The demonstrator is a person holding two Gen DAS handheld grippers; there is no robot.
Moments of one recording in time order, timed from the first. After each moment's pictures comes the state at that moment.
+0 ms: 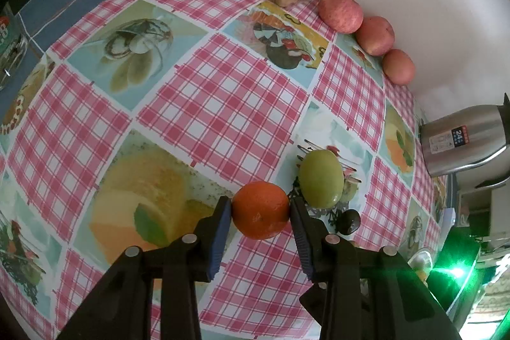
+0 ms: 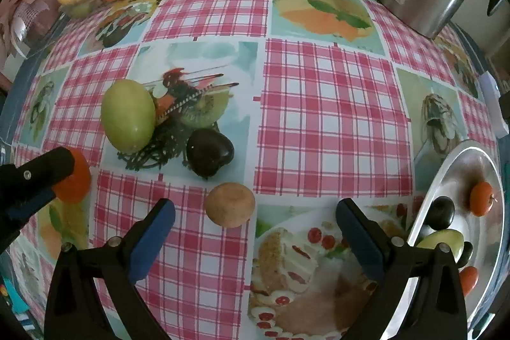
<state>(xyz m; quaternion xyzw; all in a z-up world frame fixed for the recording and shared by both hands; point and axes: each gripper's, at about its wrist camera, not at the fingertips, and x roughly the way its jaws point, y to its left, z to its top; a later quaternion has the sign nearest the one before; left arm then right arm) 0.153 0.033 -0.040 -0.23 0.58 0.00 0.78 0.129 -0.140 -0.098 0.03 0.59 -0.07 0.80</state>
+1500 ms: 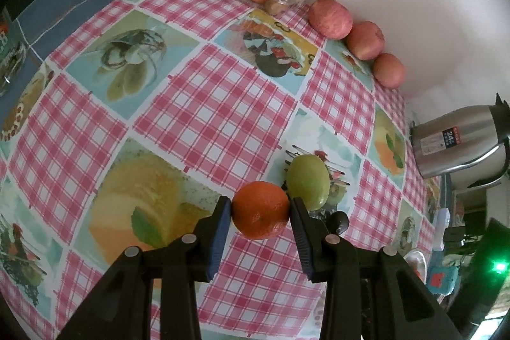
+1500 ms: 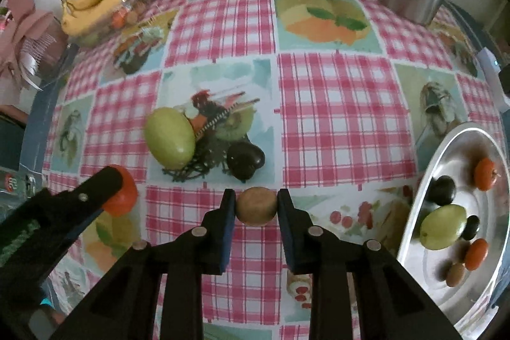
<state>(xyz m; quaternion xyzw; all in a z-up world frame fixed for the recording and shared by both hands) 0.154 0.032 -0.026 -0.23 0.57 -0.02 0.79 0.128 -0.139 -0.042 0.11 0.59 -0.05 0.80</state>
